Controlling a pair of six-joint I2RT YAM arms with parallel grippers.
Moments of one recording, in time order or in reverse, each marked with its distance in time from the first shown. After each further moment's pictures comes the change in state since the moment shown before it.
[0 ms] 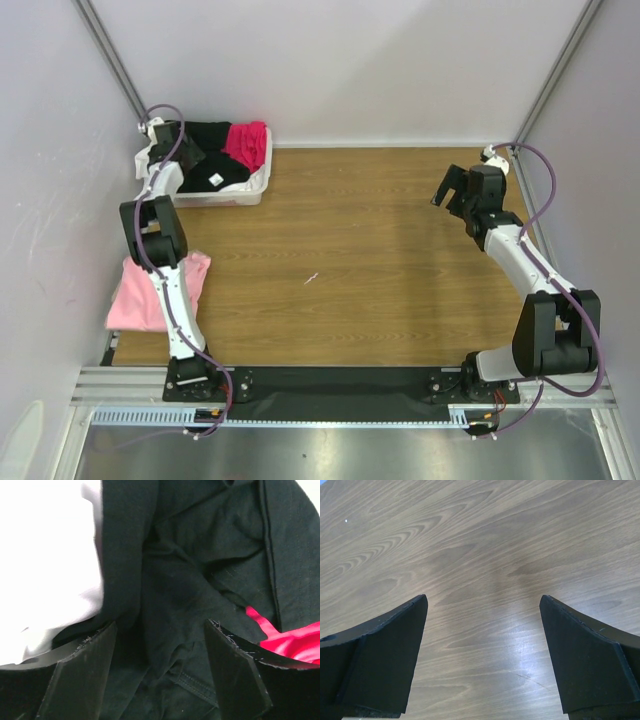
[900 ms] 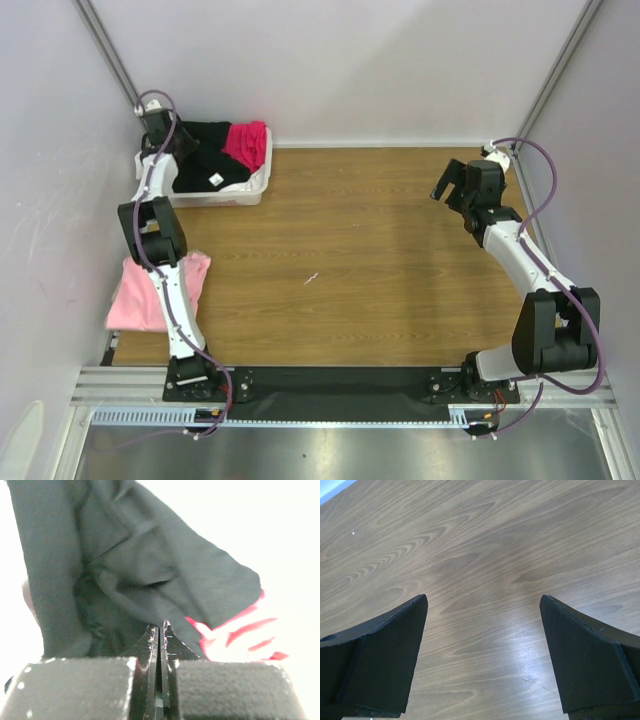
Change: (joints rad) left arm 0.014 0.052 0.165 -0.016 0.210 -0.005; right arm 0.021 0.015 0.045 -0.014 0.044 0.025
